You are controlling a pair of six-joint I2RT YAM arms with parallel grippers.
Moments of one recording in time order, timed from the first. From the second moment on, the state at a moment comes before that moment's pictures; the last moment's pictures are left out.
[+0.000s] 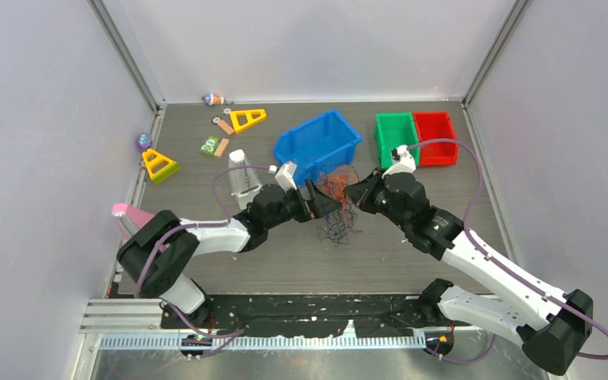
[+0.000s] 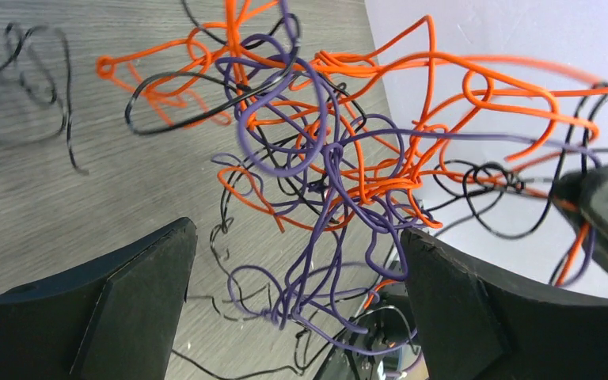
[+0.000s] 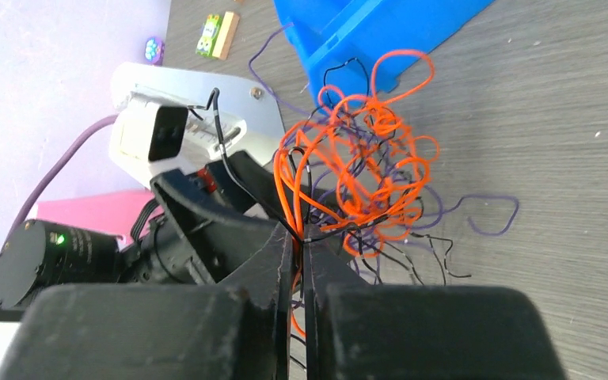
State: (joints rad) left arm -0.78 1.52 0.60 0.67 0.17 -0.96; right arm 0.72 0.92 0.79 -0.26 0.23 0.86
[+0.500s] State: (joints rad) left arm -0.78 1.63 0.60 0.88 0.11 -1.00; right arm 0.70 0.82 0.74 -0.31 0.22 0.87
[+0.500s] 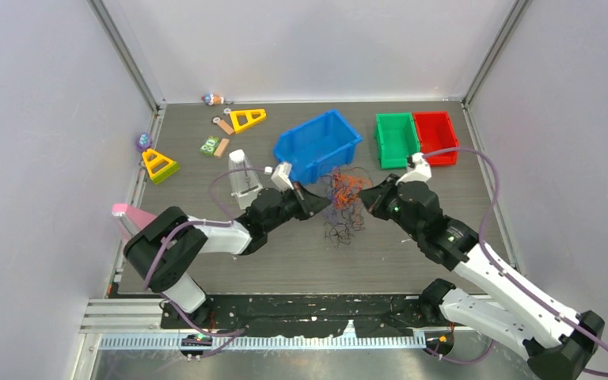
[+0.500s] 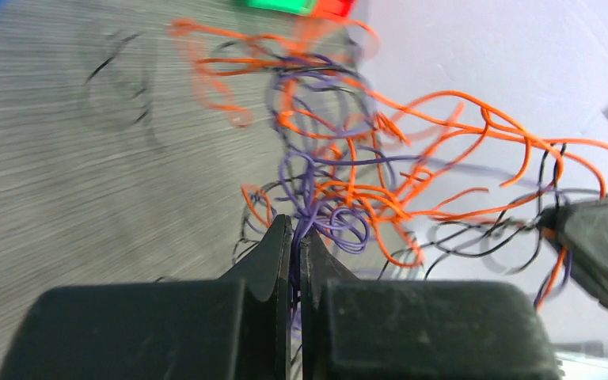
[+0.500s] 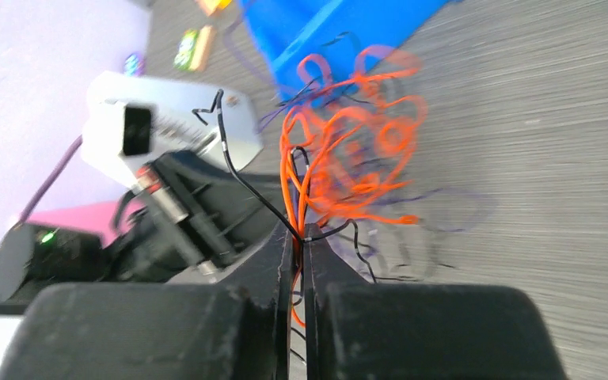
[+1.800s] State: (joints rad) left arm -0.74 1.03 0.45 0.07 0.04 -0.40; right arm 0.49 0.77 0.59 -0.32 -0.08 0.45
